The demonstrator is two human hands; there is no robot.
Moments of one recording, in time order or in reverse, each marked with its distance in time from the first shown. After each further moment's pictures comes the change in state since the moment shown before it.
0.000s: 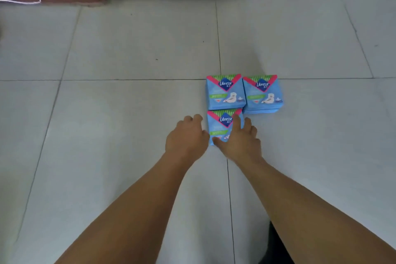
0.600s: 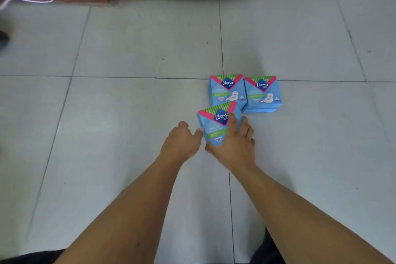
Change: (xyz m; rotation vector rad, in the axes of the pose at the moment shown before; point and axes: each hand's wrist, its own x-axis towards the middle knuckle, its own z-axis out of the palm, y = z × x) left_hand -0.024 -0.026 -0.003 -0.328 -0.097 -0.242; right_hand -0.045 -0.017 0.005 0.019 0.145 -0.098
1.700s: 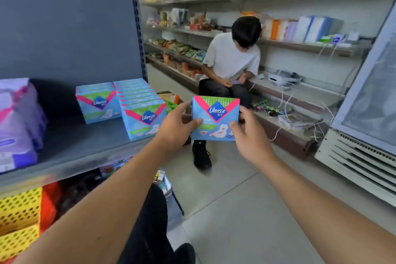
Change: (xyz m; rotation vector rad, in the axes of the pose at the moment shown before) left_hand -0.529 -0.196 -0.316 -0.694 1.163 0.238; right_hand -0.373 -0.371 -0.234 0.593 -0.166 -1.337
